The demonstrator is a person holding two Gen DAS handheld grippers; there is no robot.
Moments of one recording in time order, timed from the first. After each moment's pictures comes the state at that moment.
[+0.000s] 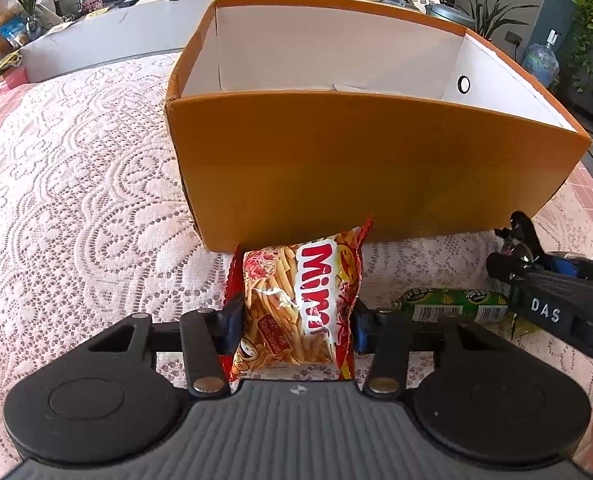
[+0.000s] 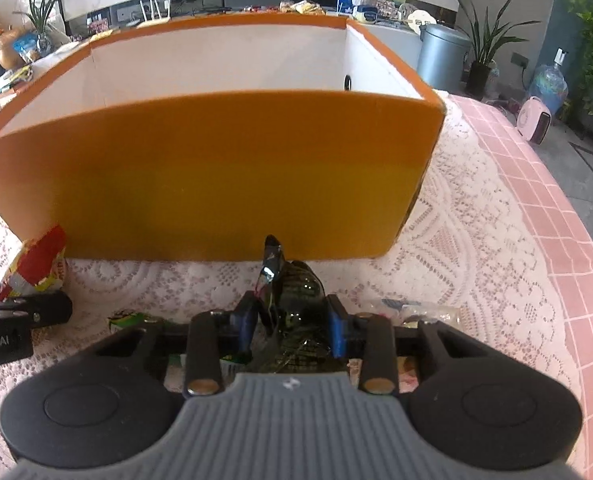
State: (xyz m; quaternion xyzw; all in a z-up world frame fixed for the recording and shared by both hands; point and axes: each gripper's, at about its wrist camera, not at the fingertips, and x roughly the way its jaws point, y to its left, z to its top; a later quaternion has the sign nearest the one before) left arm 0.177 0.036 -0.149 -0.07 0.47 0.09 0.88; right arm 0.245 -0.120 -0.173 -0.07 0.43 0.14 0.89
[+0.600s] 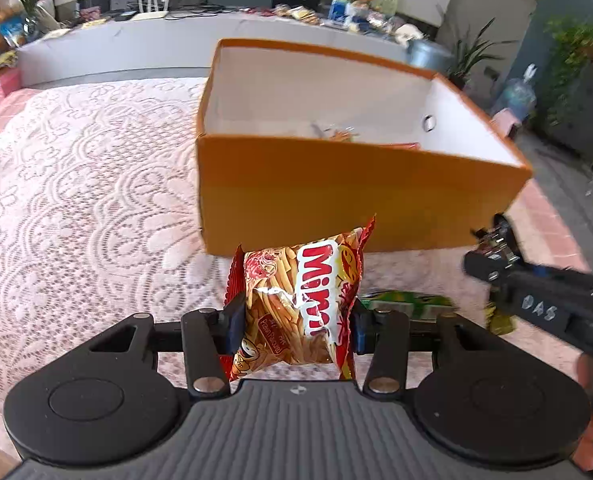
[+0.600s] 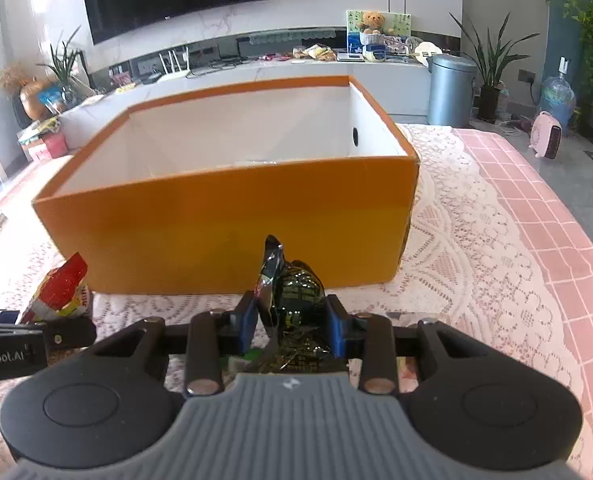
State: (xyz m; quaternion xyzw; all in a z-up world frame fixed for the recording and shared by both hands) left arm 0.123 0.045 -0.109 -0.12 0.42 0.05 0.90; right arm 0.202 -0.144 -0.139 -0.01 0.37 0.18 0.91
